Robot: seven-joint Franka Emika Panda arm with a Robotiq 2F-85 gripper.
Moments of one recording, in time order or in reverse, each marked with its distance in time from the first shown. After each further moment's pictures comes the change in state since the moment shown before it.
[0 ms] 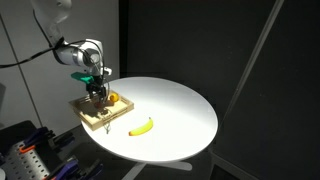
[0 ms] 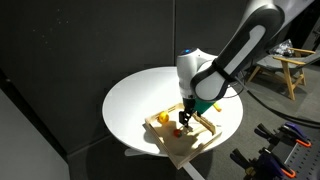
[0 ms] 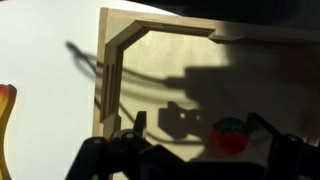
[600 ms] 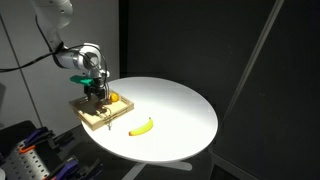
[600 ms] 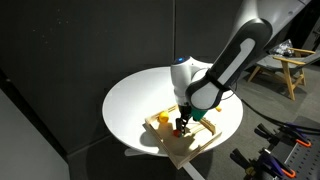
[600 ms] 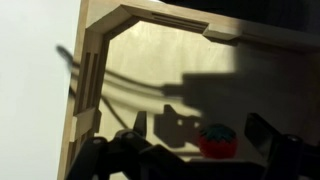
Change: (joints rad) arm 0.040 0.079 -0.002 0.059 -0.035 0.005 -0.029
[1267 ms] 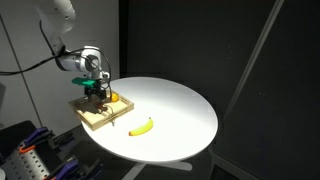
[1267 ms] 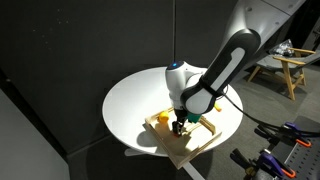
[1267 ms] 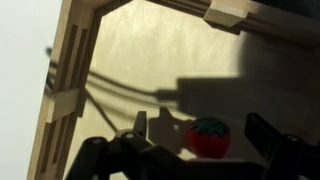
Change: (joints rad) arm 0.017 0.074 0.000 0.077 -0.026 0.000 -0.052
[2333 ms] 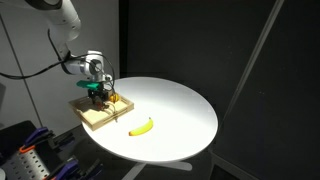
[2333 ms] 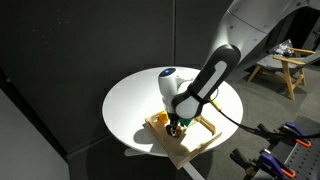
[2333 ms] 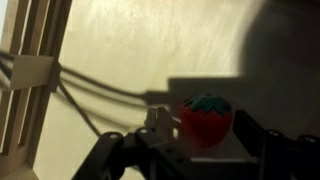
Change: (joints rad) arm 0.011 0.134 -0.003 0.150 0.000 -0.005 -0.028
